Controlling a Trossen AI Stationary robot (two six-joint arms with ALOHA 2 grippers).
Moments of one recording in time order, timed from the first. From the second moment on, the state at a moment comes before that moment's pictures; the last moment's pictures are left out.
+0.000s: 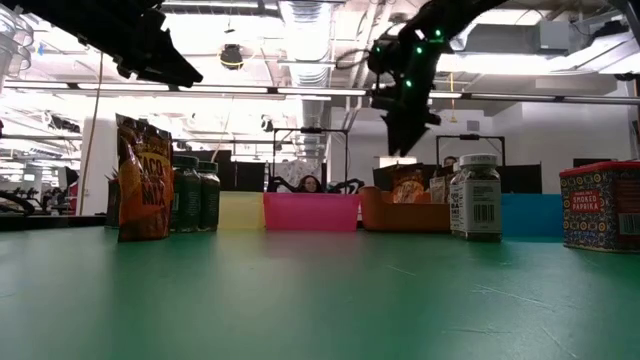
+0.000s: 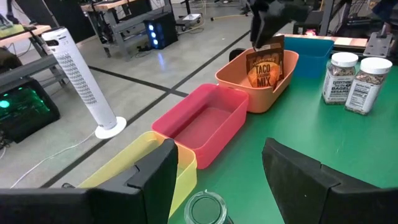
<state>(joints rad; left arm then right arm) 0.02 0.60 0.55 -0.23 -0.70 -0.05 -0.61 1.78 1.59 -0.94 0.12 0.09</state>
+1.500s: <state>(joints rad) 0.02 0.54 0.68 -0.61 -0.74 -0.23 -0.38 1.59 1.36 -1.20 0.16 0.18</state>
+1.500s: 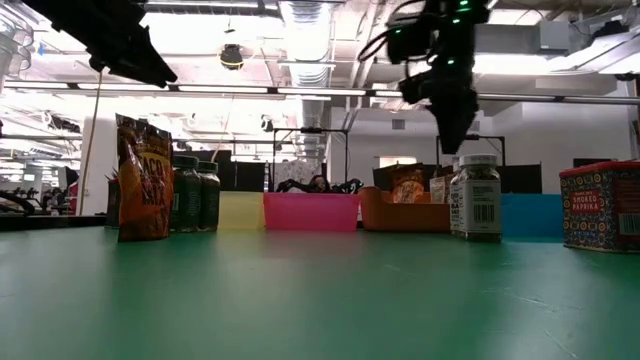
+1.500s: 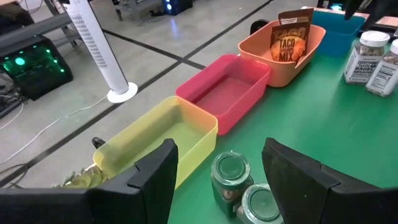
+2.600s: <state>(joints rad) 0.02 0.54 0.68 -0.61 -0.74 -0.25 0.10 1.50 1.25 -1.10 0.20 -0.23</state>
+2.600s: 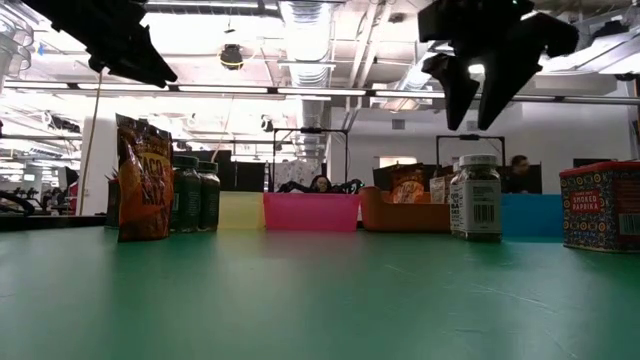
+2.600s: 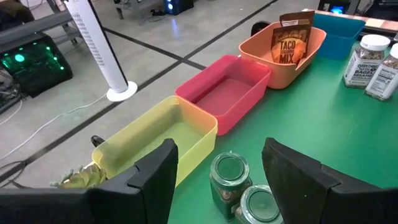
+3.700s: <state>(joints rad) 0.02 0.54 0.68 -0.65 -0.74 -0.28 0.03 1.69 1.26 -1.20 0.44 -0.84</state>
